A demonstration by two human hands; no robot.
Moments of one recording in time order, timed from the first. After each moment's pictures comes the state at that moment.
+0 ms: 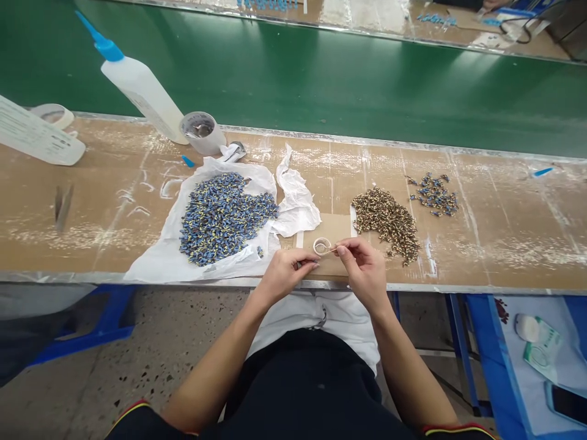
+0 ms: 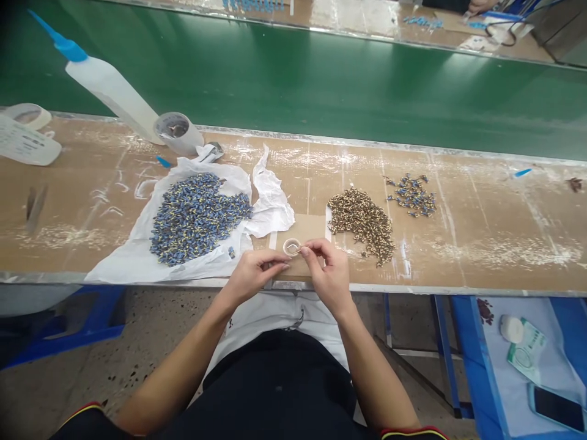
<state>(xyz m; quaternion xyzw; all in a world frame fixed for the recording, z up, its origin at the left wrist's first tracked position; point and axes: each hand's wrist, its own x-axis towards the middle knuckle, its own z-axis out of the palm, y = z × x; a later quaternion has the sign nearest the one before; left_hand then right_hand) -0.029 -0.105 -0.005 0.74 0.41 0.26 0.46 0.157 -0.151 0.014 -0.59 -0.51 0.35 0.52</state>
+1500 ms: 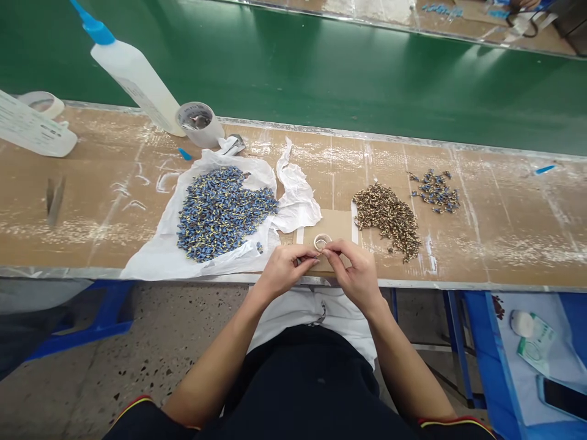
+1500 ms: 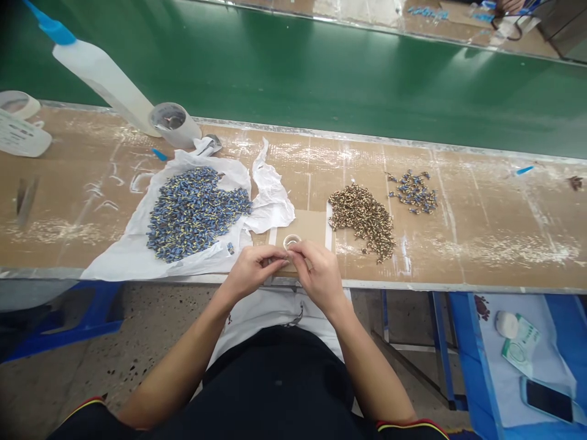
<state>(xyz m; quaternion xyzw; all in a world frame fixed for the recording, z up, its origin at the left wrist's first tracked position) -0.031 -0.104 -0.006 0.75 0.40 0.26 0.46 0.148 -0.153 0.024 -0.56 -0.67 0.25 0.41</state>
